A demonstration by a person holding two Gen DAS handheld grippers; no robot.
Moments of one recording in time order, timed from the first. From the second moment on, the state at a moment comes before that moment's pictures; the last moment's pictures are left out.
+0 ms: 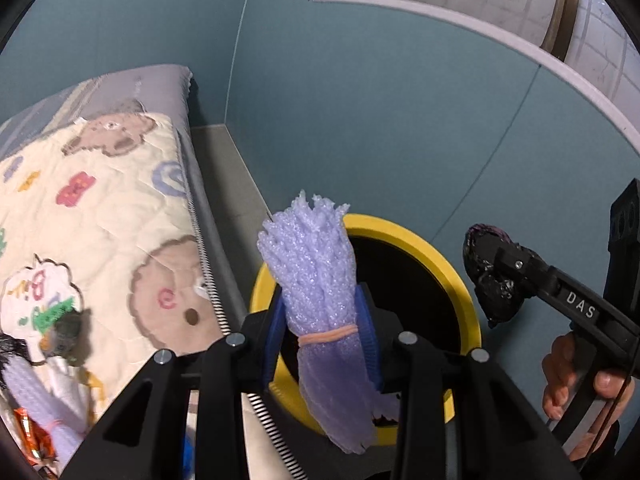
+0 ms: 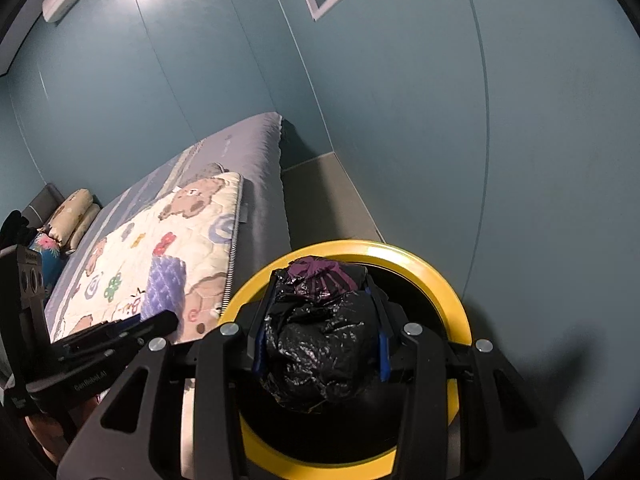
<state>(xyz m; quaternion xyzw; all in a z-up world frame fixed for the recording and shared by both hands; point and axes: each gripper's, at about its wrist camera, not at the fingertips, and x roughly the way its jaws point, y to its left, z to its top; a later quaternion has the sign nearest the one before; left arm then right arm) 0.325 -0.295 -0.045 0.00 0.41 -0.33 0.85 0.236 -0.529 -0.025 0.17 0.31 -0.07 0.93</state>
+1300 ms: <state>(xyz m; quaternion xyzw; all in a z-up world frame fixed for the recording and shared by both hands) 0.285 -0.187 -0.018 -0.04 0.35 -0.23 0.91 0.209 -0.466 -0.028 0.14 0.31 -0.05 0.94</state>
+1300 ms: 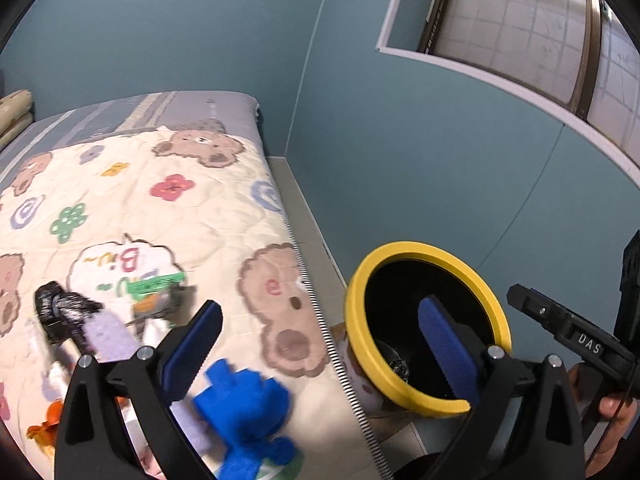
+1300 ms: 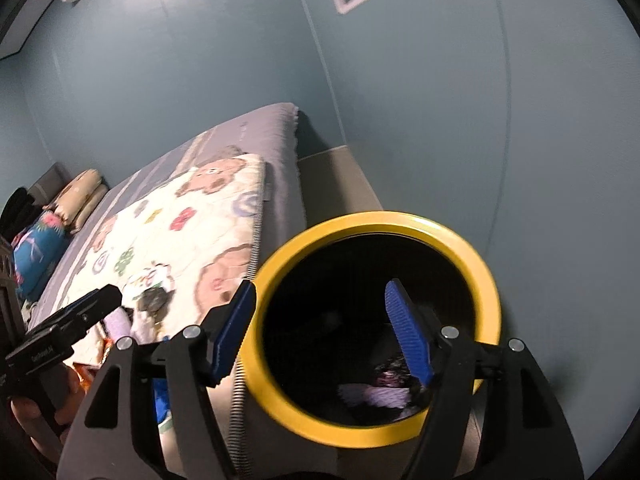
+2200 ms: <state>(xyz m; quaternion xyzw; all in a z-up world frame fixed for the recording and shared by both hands) 0.212 0.002 0.004 -0.05 0.31 -0.07 0.95 0.207 -0.301 -0.016 0.05 0.34 0.07 0.94</state>
